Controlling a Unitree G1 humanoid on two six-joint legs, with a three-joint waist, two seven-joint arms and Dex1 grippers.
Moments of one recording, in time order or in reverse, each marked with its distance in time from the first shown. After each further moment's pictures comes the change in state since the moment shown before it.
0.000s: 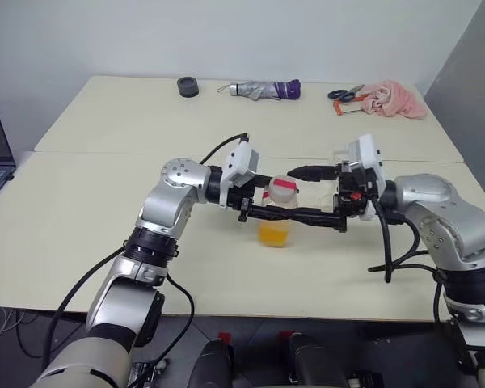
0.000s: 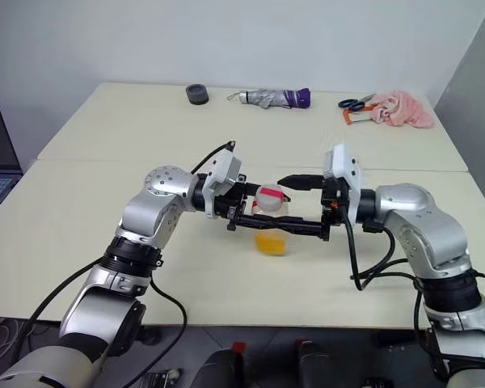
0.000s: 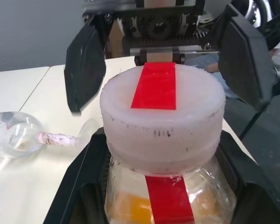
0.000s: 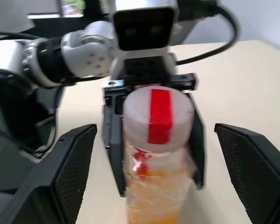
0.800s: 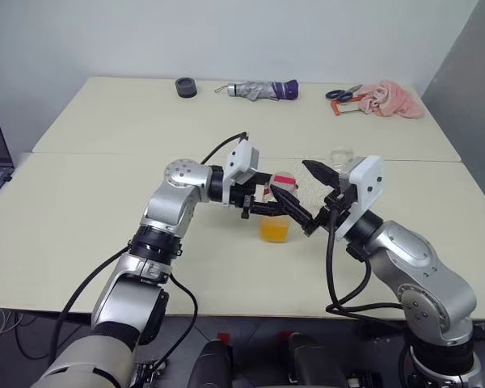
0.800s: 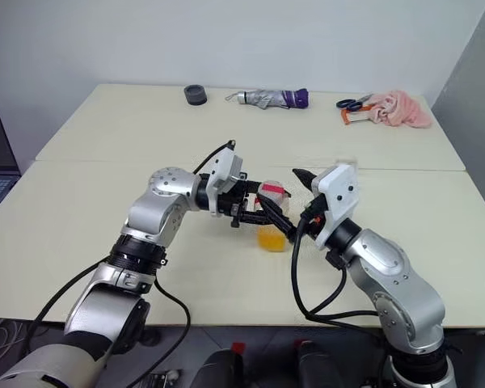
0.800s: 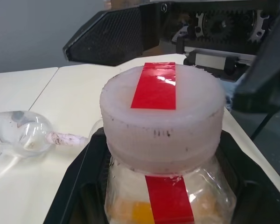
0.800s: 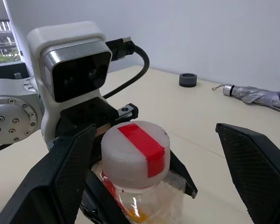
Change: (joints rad) left arm -0.028 -0.033 0.006 0.089 0.021 -0.059 0.003; right arm 0.257 0.320 0.045 -0.426 -0.106 0.119 -0.698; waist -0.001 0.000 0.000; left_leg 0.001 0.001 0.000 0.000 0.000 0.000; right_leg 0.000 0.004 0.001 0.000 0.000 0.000
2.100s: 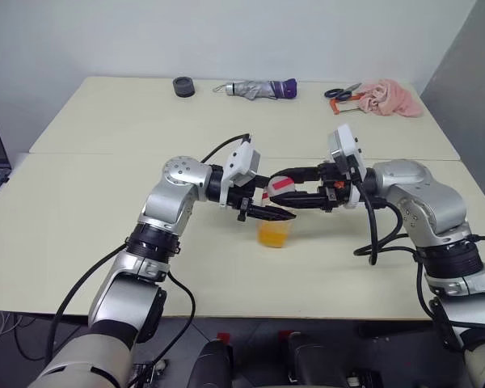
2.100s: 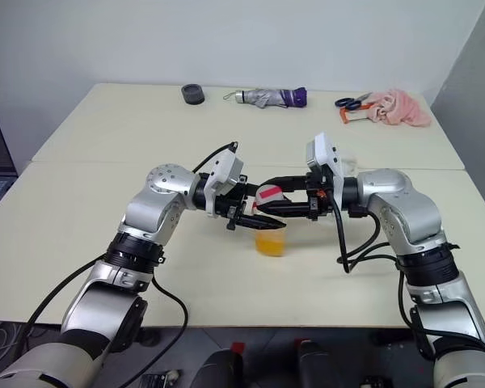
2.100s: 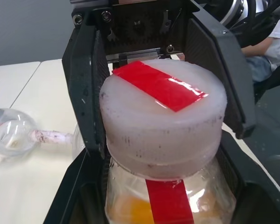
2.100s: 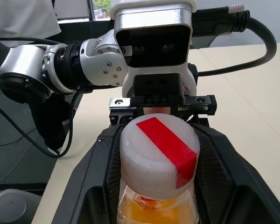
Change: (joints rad) left arm 0.000 0.026 -0.012 -0.037 0.003 0.031 -0.060; right arm -0.457 -0.256 0.089 0.692 0.075 -0.176 0.894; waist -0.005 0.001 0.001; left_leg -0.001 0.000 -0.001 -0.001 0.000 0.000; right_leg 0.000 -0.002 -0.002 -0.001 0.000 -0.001
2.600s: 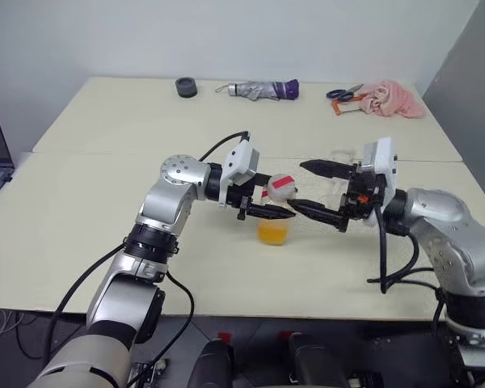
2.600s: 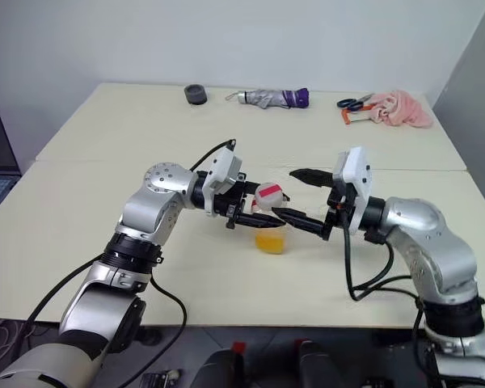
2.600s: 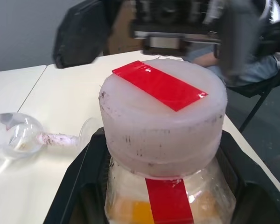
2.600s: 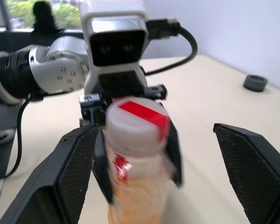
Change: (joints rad) left arm 0.005 0.004 0.004 -0.017 -0.001 -0.006 0.021; right arm 0.356 0.062 -0.153 -0.515 -0.006 0.078 -0.441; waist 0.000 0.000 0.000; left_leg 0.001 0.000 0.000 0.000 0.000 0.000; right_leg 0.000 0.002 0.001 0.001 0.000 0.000
